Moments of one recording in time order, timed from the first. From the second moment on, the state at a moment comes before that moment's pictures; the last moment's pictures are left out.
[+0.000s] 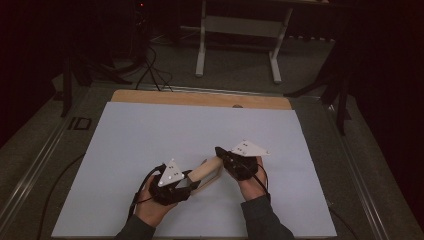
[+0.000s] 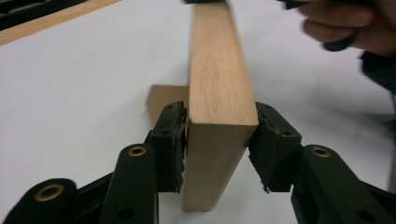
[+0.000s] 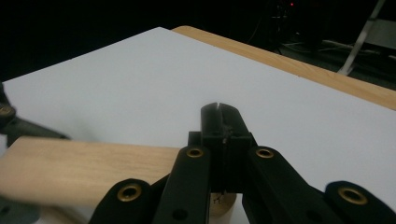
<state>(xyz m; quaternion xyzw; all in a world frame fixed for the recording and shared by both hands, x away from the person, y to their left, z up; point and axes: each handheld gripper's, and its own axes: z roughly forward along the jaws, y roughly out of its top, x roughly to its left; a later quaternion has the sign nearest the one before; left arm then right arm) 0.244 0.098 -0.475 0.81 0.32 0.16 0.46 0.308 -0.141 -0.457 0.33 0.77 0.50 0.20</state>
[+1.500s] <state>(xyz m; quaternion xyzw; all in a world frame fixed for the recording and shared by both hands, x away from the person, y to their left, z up) 0.259 0.107 -0.485 0.79 0.39 0.18 0.45 0.306 -0.163 -0.449 0.30 0.79 0.51 0.16</state>
